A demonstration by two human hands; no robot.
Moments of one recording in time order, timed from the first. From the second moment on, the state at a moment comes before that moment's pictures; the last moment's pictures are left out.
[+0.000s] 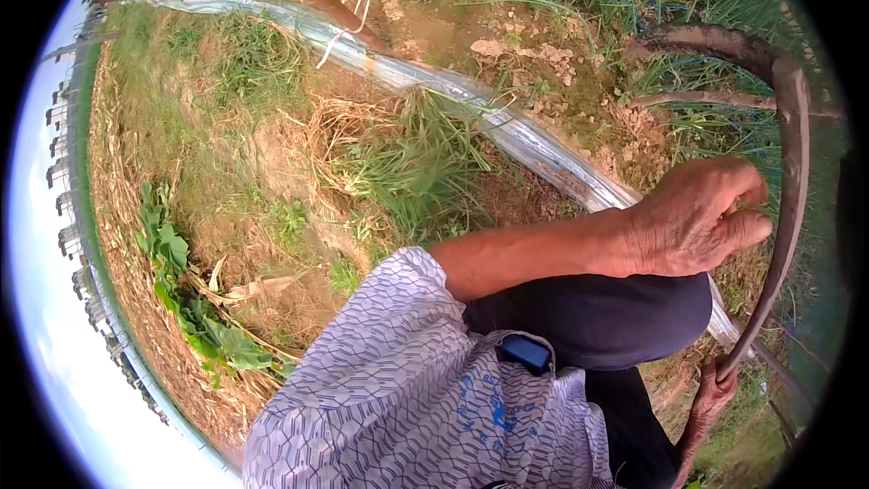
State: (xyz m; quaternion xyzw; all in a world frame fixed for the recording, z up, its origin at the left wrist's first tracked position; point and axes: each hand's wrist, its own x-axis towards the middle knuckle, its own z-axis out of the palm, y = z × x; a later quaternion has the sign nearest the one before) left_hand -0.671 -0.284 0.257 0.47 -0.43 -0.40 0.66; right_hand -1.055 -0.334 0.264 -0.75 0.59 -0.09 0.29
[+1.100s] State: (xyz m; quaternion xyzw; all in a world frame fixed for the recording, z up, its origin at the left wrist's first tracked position) left_hand -0.461 0.080 0.127 0.87 0.06 0.18 0.45; right_hand -0.819 -0.380 0.204 -0.85 0.19 0.21 0.44
